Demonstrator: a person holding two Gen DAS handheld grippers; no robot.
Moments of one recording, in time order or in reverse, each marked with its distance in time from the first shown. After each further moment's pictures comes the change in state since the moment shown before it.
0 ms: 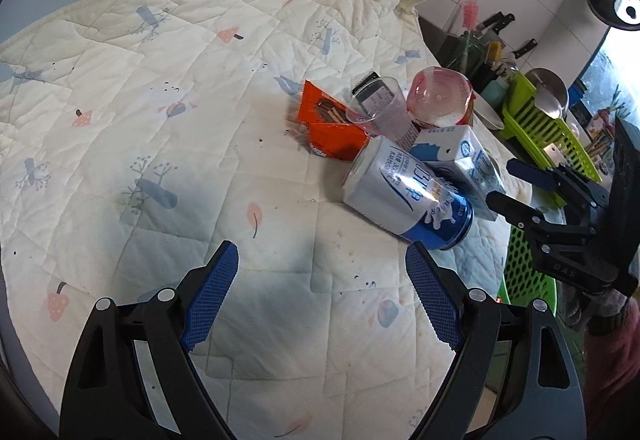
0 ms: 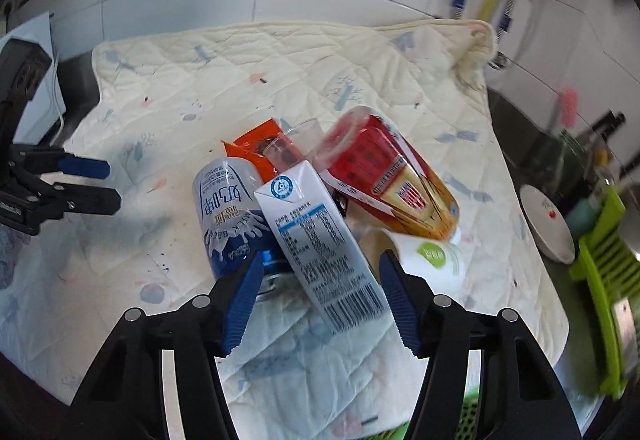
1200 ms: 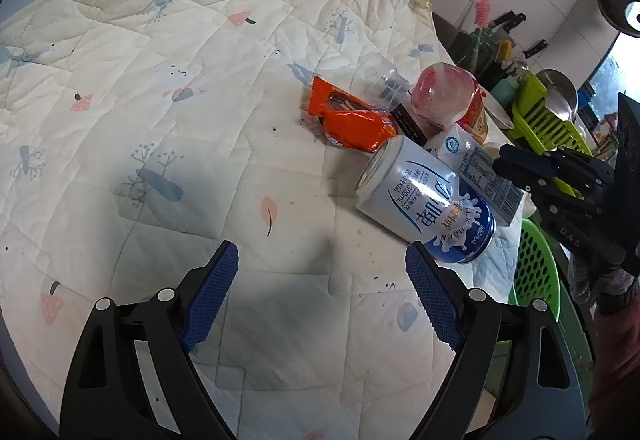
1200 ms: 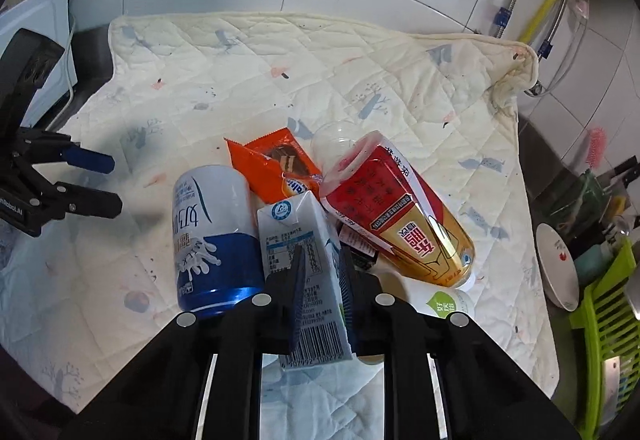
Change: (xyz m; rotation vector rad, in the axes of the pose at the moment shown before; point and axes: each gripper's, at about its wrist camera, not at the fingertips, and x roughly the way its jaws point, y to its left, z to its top) left arm 0.013 0.013 0.000 -0.025 0.027 0.000; right arm 0.021 0.001 0.022 -0.128 0.014 0.035
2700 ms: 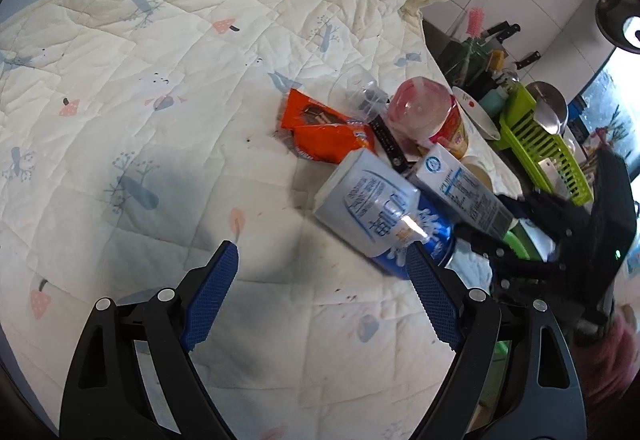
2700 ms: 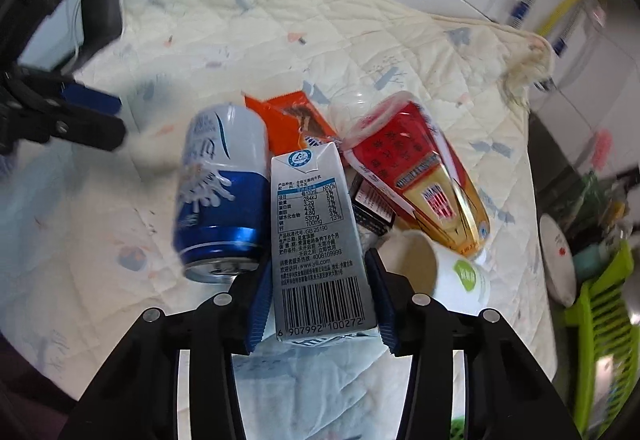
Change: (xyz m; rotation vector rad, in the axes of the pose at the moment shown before) left arm -0.006 -0.020 0.012 -0.054 0.009 -0.049; right arm 0.006 0.013 -0.021 -0.026 0.070 0.002
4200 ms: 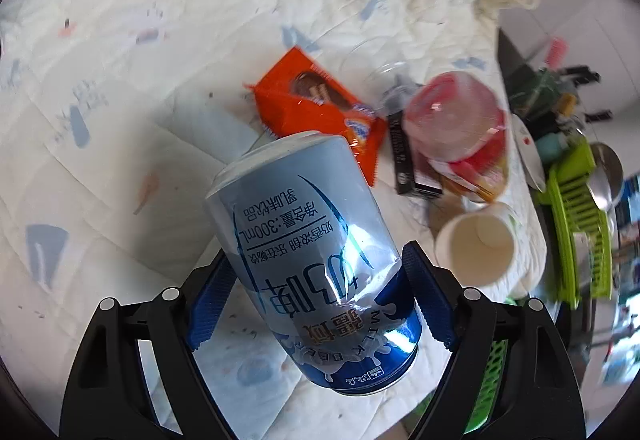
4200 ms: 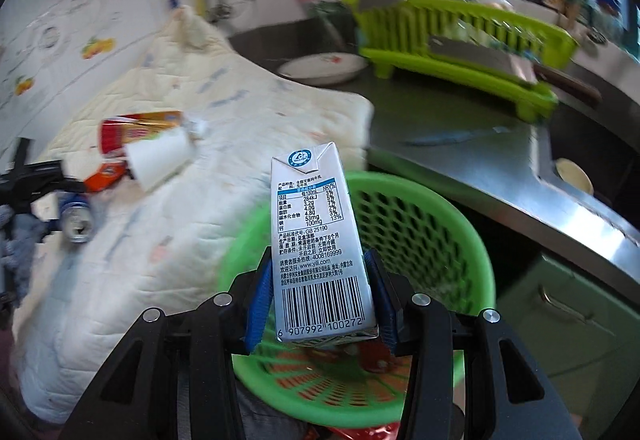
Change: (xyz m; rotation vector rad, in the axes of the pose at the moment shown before) left arm 0.061 -0.053 0.012 -0.290 0.067 0.151; right arm -0.141 -0.102 -0.265 0.919 -0.070 -0.278
